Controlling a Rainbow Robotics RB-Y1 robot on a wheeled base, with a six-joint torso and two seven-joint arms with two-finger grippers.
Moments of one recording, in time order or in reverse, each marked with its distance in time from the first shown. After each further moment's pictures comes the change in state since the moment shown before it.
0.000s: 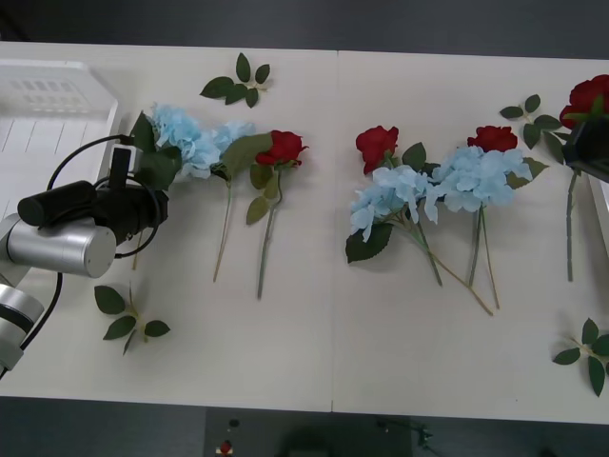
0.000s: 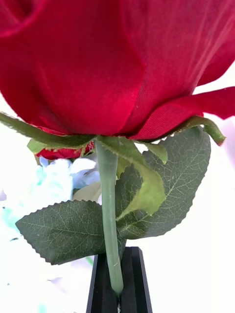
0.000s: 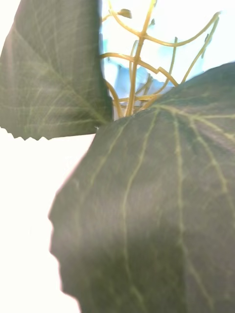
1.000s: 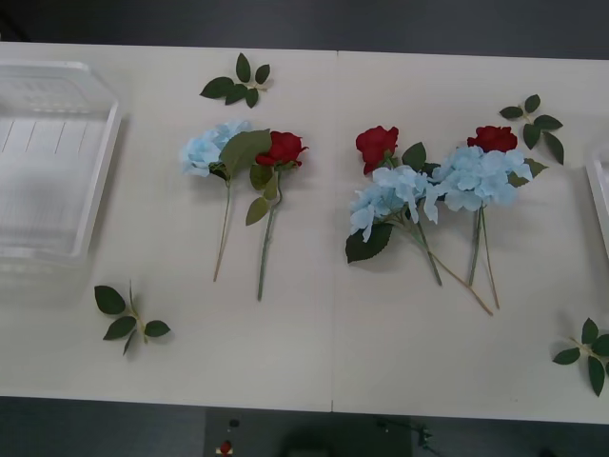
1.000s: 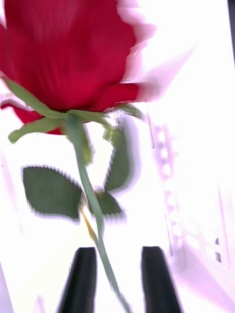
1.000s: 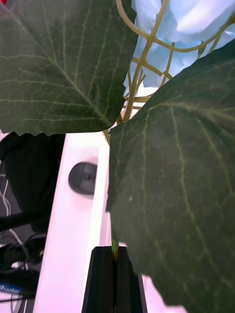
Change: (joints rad) right arm 0.116 -0.147 0.000 0.453 -0.258 -0.077 0.795; left arm 0.332 0.440 0.539 -0.447 0.036 0.332 0.000
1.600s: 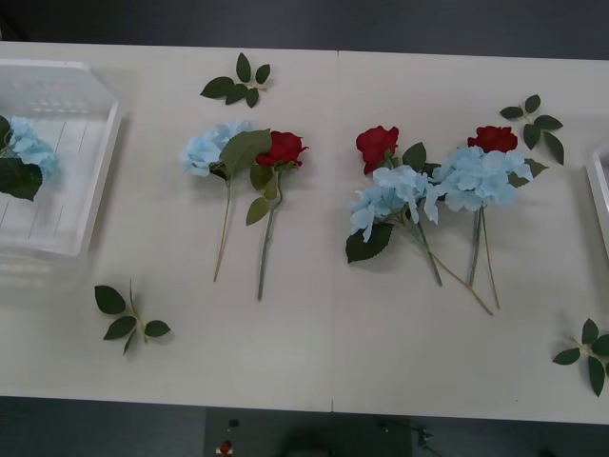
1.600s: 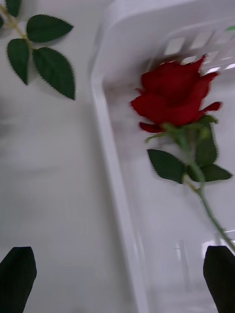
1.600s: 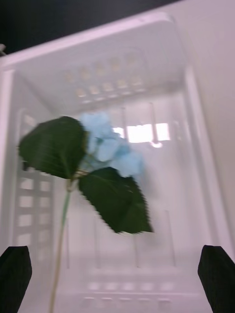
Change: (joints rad) right arm 0.033 0.005 0.000 -0.158 -0.247 -0.078 0.000; left arm -0.005 -0.001 -0.116 -0.081 0.209 0.103 -0.075
